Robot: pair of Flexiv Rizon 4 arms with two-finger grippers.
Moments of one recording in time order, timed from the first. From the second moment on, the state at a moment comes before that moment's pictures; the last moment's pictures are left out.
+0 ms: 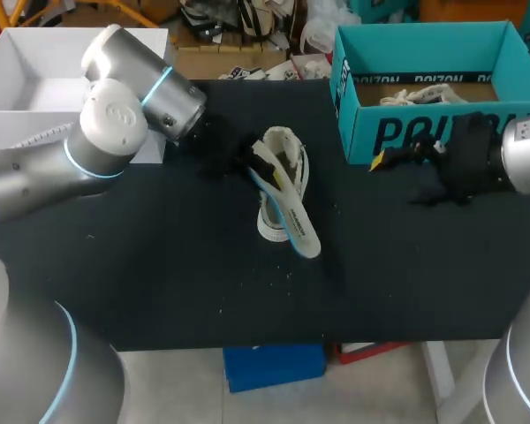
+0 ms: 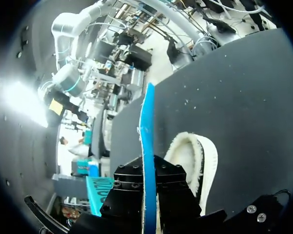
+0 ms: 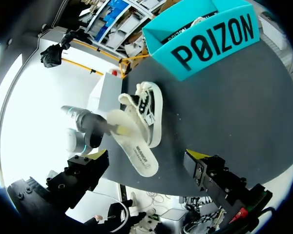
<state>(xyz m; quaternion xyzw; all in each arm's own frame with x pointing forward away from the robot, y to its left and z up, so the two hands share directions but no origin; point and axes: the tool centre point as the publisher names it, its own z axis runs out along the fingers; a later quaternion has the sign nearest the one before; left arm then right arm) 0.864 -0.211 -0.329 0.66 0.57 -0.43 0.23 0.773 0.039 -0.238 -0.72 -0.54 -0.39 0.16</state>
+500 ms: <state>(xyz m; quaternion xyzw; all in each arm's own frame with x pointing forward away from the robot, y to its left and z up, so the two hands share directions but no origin) 0.847 -0.228 -0.284 0.69 0.38 -0.51 0.34 0.803 0.069 -0.252 -0.63 -0.57 -0.47 0.24</state>
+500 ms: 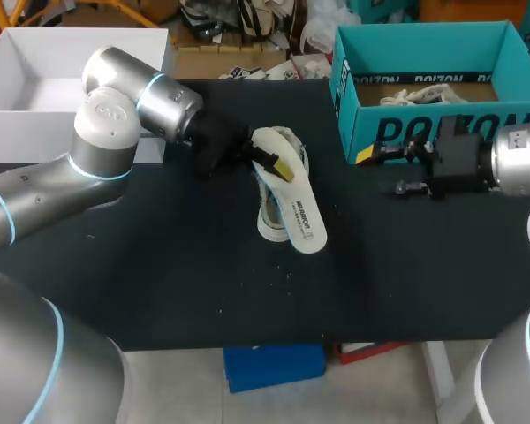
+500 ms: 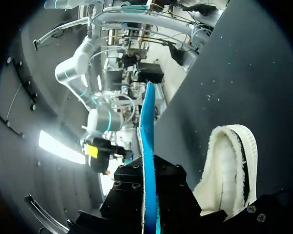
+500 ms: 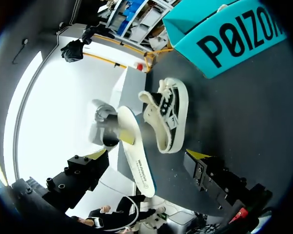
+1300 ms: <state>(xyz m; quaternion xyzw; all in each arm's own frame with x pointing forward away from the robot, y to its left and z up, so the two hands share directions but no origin) 0.860 -0.258 -0.255 0.74 0.22 -0.57 0.28 0.816 0.124 -0.263 -0.53 -0.60 -0.52 0.29</state>
